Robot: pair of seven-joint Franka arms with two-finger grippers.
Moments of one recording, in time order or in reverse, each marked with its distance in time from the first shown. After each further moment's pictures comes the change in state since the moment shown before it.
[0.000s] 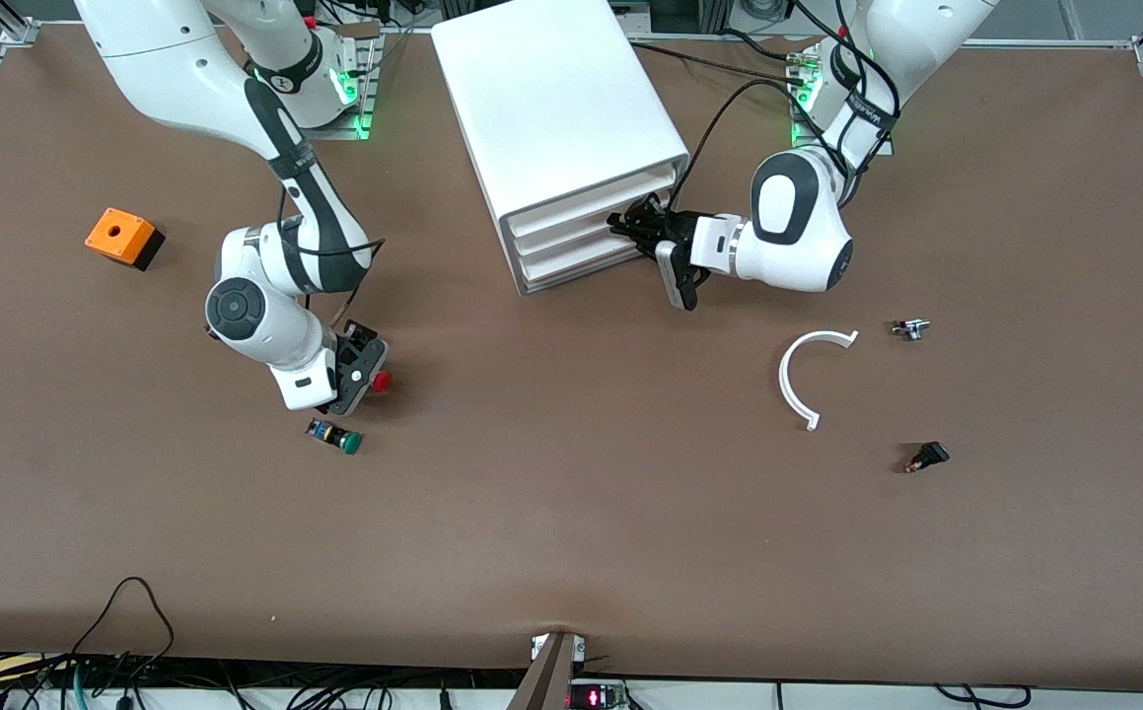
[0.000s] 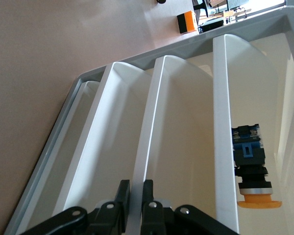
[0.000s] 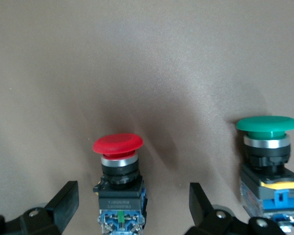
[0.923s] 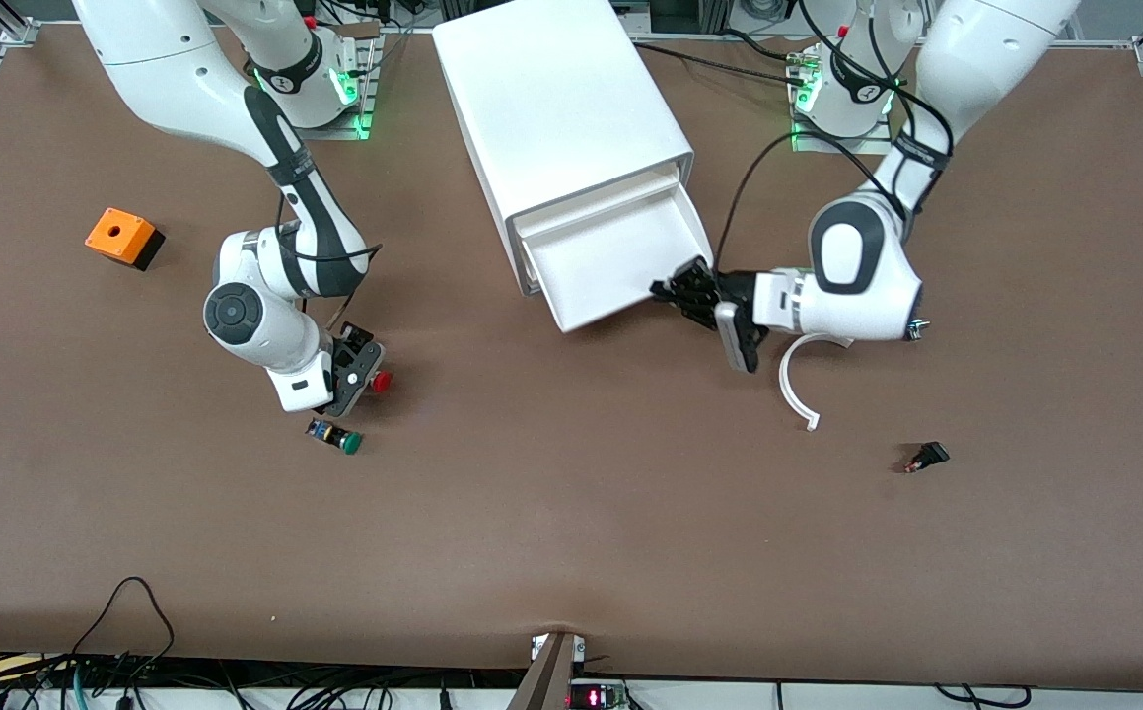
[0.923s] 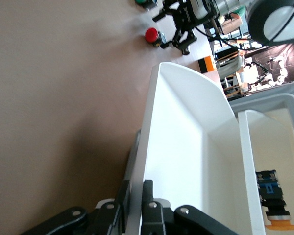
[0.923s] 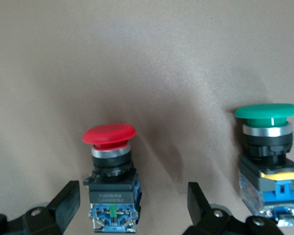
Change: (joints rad) left arm 0.164 0.097 0.030 0.183 0.136 0.009 0.012; right arm -0.003 0.010 -0.011 0.000 0.000 0.001 -0.007
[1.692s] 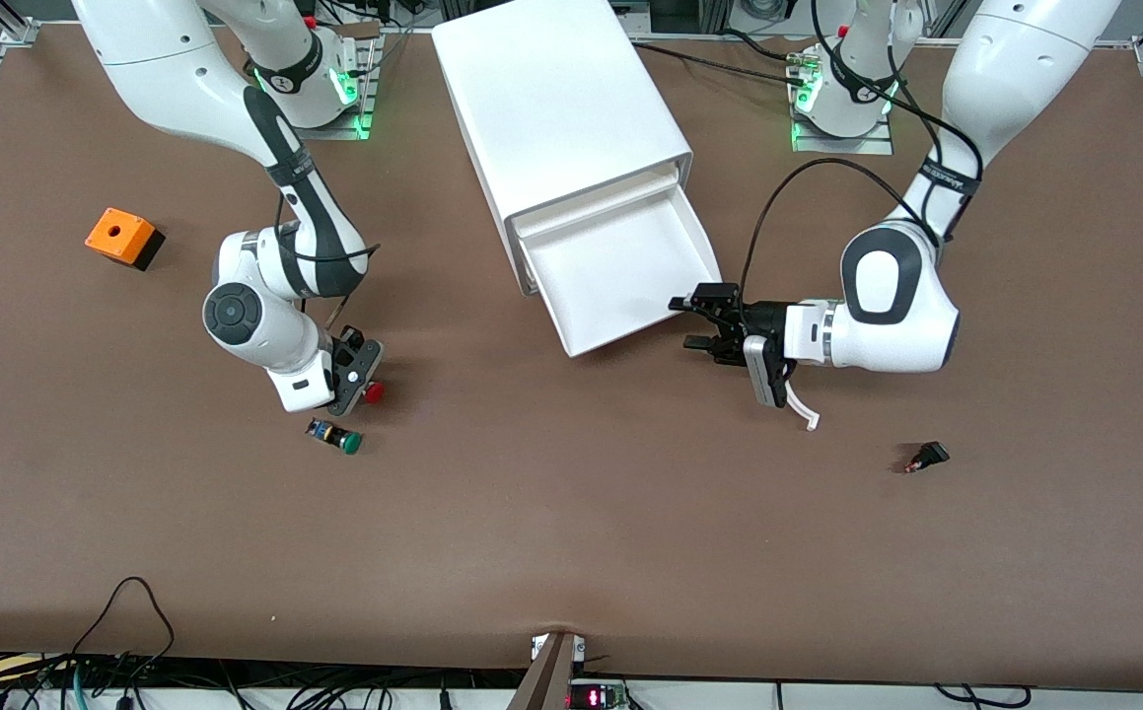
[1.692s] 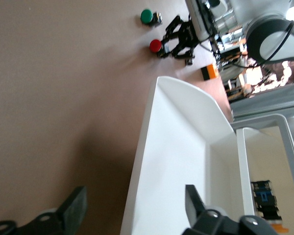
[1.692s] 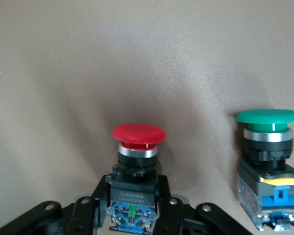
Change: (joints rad) left arm 0.037 0.036 0.002 0.148 0.162 -0.089 -0.133; right arm 0.000 -0.001 0.000 0.002 0.000 0.001 -0.041
